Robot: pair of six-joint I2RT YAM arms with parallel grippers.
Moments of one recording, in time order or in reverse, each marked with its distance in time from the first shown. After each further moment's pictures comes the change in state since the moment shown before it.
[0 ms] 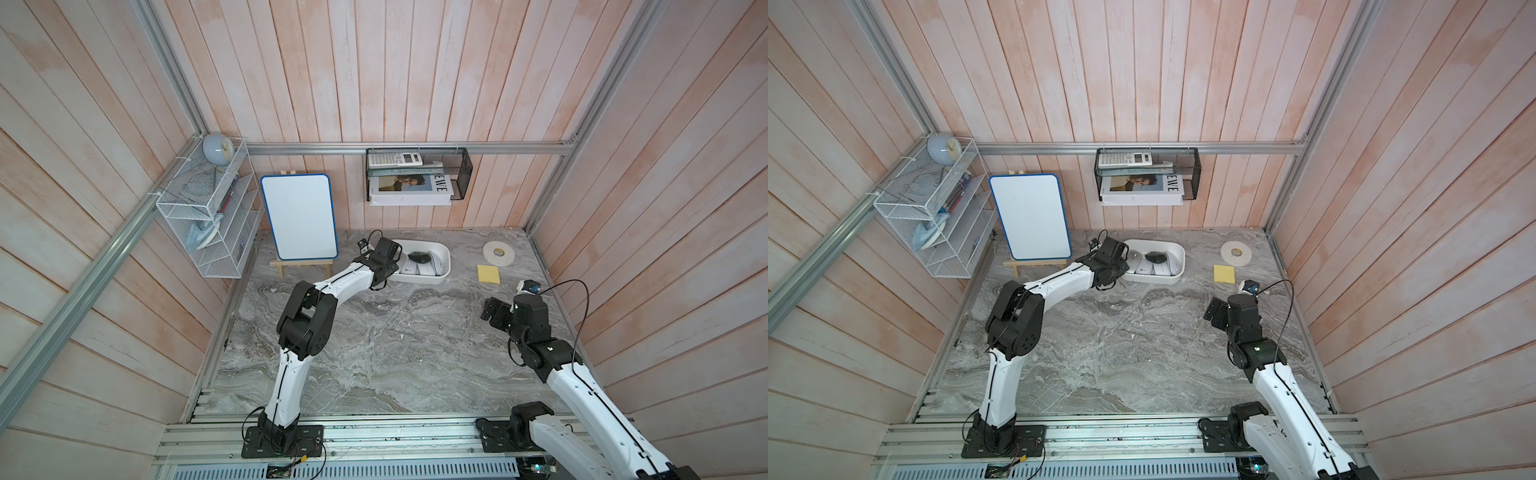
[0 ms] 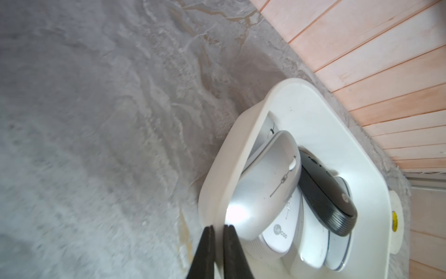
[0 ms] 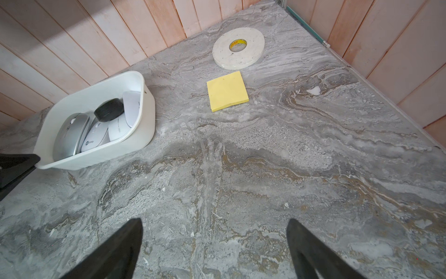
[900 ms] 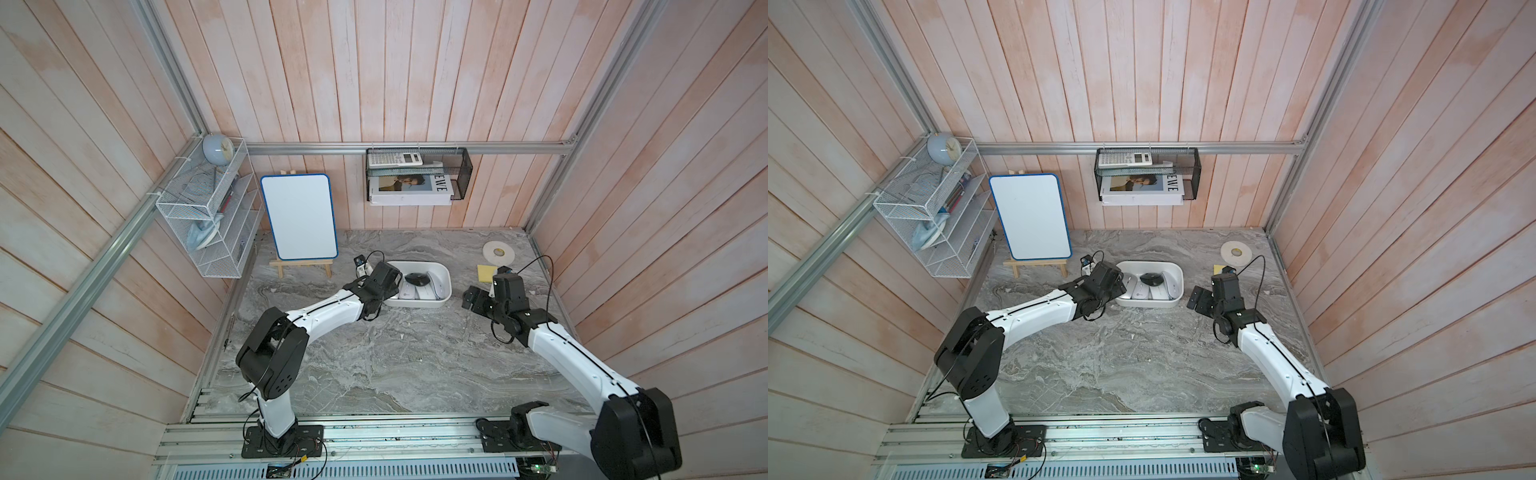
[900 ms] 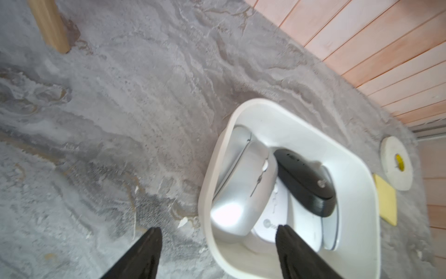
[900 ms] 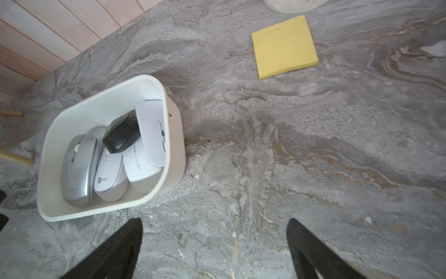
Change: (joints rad) left arm -0.093 -0.337 -0.355 0.067 -0.104 0.115; right arm 0.034 0.400 0.211 0.037 -0.200 0.053
